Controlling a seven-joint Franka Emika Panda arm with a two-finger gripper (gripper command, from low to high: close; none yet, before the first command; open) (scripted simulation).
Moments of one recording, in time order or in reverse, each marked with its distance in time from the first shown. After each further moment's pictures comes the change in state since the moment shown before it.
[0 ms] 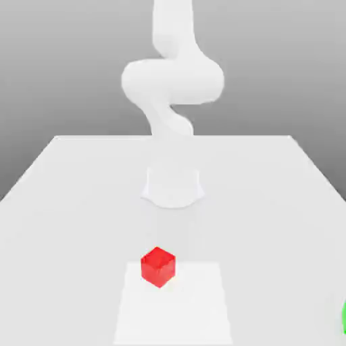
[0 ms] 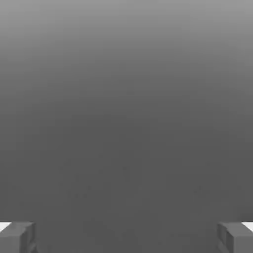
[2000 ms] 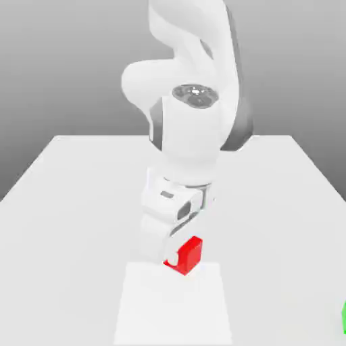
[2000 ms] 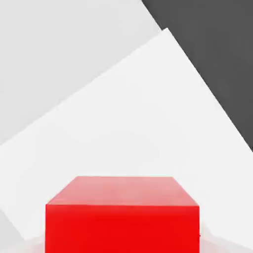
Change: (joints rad) arm 0.250 0.774 -0.084 -0.282 -0.163 0.344 -0.606
